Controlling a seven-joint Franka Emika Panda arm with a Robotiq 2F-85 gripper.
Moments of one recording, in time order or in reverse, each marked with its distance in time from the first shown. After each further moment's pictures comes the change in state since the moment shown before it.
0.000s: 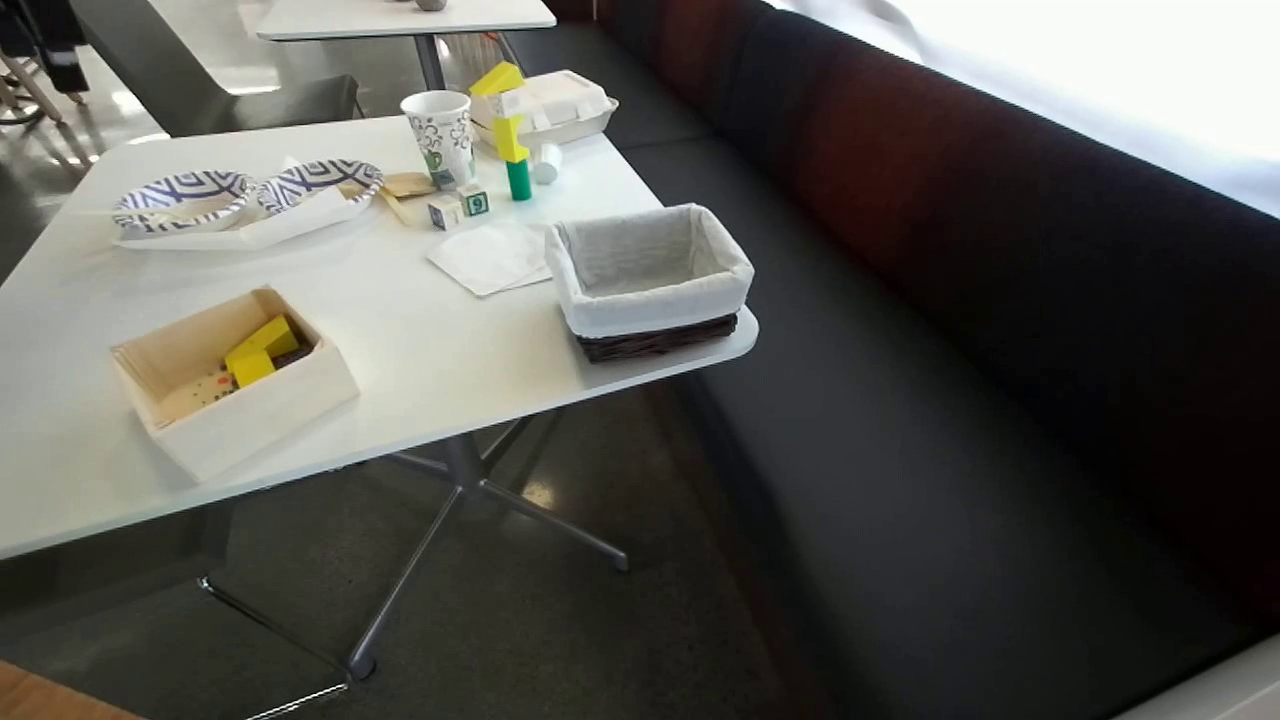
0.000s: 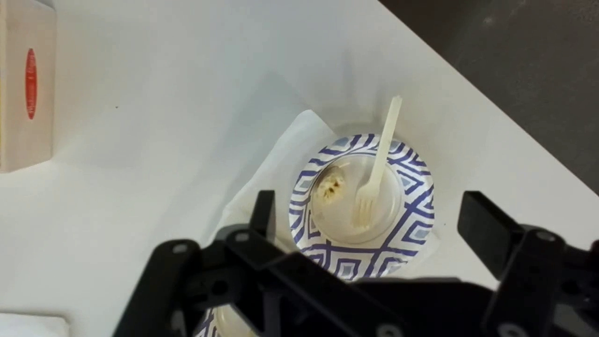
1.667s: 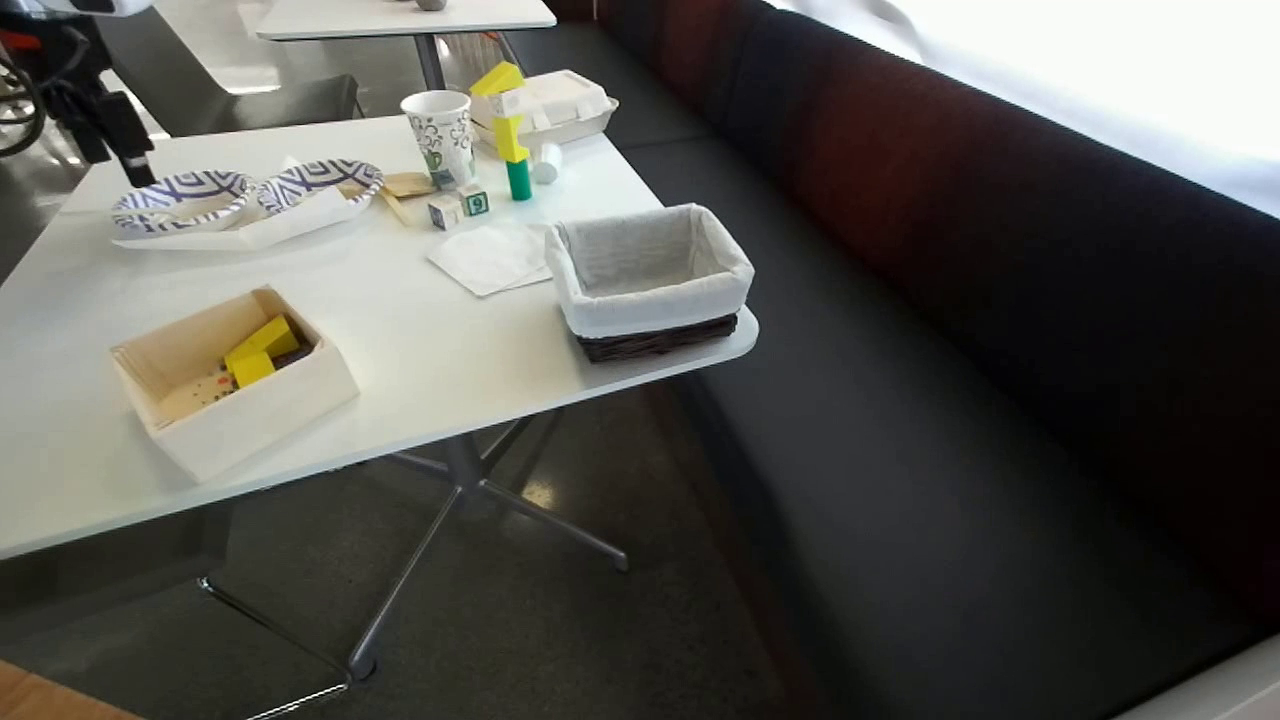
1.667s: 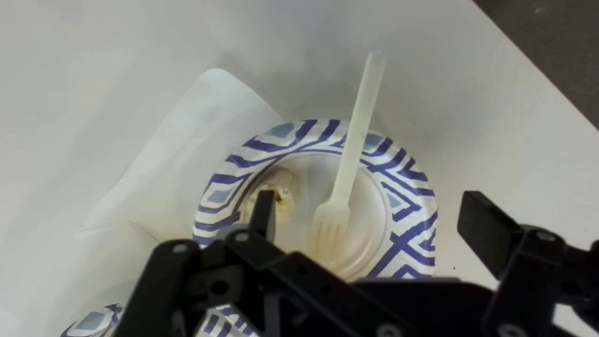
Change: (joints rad) arm 0.163 0.378 -0.032 0.169 -0.156 0.227 0.162
